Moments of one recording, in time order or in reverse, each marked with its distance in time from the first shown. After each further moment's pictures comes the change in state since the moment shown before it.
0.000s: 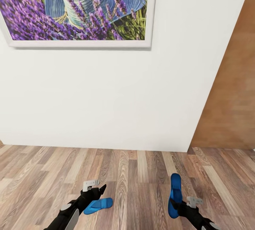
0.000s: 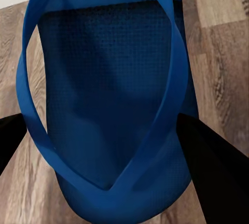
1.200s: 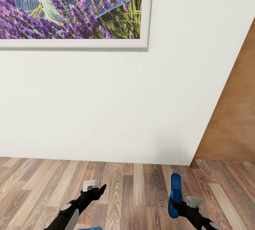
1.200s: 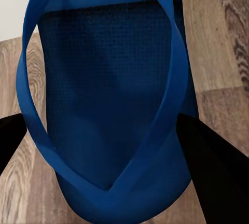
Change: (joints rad) left arm 0.000 0.000 0.001 0.000 0.000 -0.001 0.000; right arm 0.000 0.000 0.000 0.000 -0.001 0.000 0.000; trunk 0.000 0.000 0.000
